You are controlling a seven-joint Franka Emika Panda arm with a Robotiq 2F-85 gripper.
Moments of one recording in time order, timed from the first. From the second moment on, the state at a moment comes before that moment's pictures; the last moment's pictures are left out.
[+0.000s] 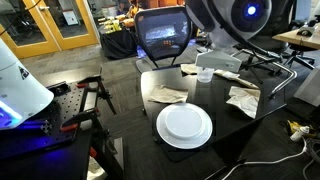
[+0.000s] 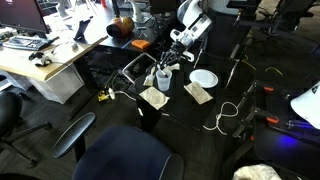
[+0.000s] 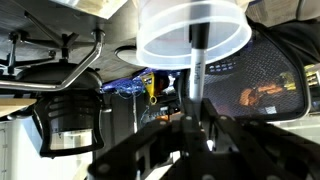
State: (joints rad) arm -0.20 0.74 0.02 -1.78 1.42 2.16 -2.27
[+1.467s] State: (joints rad) arm -0.20 0.65 0.01 -1.82 1.45 2.13 -2.35
